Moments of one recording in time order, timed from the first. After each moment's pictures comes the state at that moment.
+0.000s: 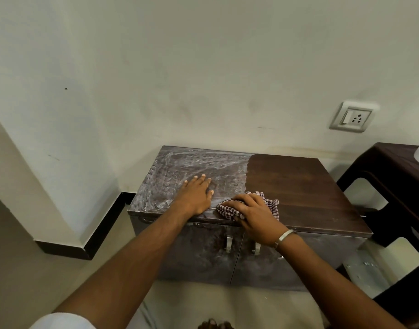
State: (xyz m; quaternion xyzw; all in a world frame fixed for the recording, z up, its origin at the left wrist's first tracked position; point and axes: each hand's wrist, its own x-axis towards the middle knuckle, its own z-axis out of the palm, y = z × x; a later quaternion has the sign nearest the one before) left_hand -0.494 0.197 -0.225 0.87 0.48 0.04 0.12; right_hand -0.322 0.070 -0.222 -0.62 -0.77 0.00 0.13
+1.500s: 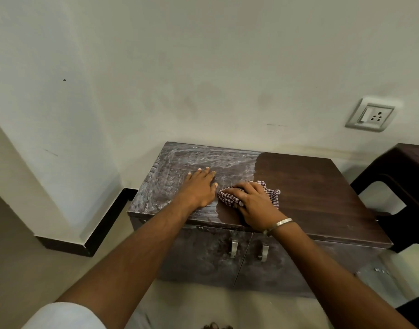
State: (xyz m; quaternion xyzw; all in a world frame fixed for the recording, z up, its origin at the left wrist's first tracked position) left_hand -0.488 0.223 -0.224 0.86 0.49 0.03 0.13; right_hand -0.317 0.120 -0.225 -0.62 -0.77 -0.03 0.14
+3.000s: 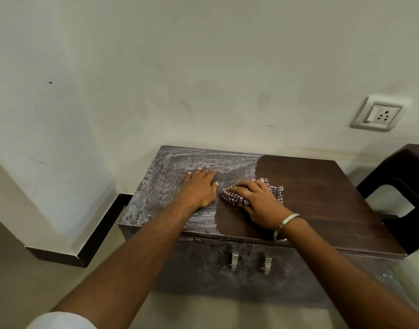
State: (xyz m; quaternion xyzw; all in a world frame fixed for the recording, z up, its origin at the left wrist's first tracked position) left_hand -0.471 0.252 -0.225 0.86 0.49 0.03 0.13; right_hand -0.293 0.148 -0.222 -0.62 -0.77 0.00 0.11
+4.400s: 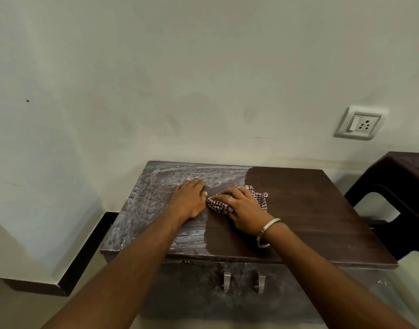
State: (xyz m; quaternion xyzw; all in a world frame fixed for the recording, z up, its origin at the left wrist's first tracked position) left_hand -0.460 0.273 -0.226 0.87 0.49 0.04 0.12; right_hand -0.297 0.173 -0.218 -0.63 -0.77 -0.02 0.09
